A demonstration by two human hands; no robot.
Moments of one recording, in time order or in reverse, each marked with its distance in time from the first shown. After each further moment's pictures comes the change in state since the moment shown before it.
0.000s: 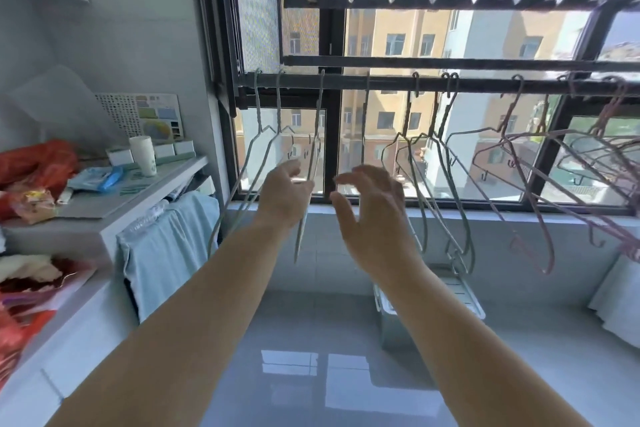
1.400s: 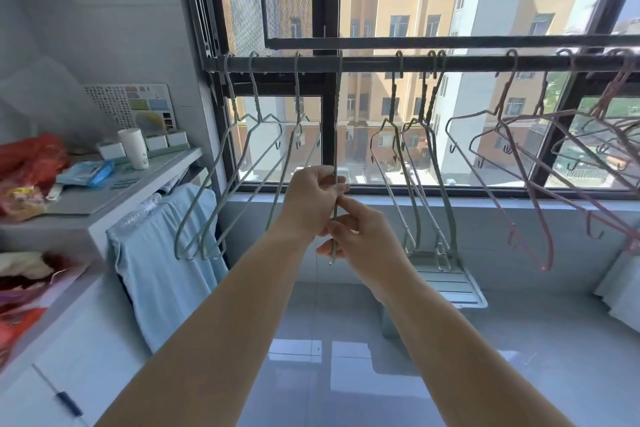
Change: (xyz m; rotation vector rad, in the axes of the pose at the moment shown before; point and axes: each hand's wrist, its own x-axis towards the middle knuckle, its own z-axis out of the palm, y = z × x) left_hand -0.016 0.017 0.056 -0.126 -0.163 0.003; right_hand -0.005 0.043 0.012 0.718 -0.237 0.351
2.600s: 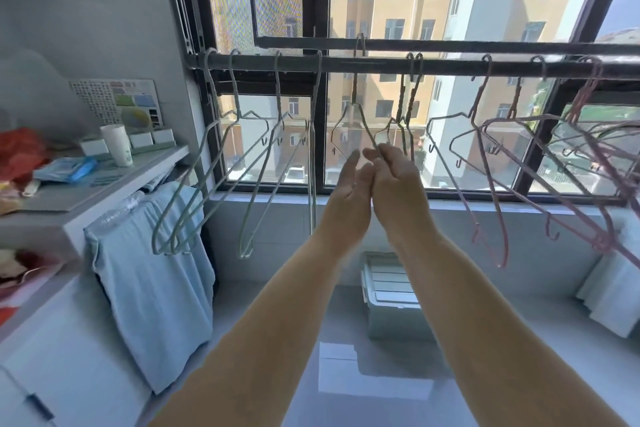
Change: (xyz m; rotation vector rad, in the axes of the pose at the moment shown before) left_hand -0.025 0.023 0.065 -0.286 -0.161 -0.055; right_hand 0.035 -0.021 -0.059 -0.006 0.354 -0.133
